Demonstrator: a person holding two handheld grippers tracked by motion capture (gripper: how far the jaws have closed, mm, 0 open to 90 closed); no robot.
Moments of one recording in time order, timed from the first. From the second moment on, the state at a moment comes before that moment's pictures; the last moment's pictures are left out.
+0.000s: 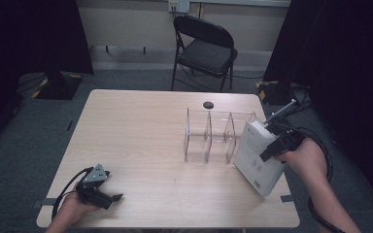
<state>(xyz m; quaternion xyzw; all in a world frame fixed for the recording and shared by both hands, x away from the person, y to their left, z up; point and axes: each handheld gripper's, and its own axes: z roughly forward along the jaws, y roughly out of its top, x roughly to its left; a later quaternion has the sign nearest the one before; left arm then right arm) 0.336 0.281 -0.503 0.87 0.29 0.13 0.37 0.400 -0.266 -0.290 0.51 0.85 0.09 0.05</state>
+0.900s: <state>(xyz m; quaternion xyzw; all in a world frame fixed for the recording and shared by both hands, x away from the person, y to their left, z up) 0.336 0.281 -0.503 0.87 0.30 0.13 0.37 0.417 -0.263 -0.283 0.53 0.84 0.09 0.06</state>
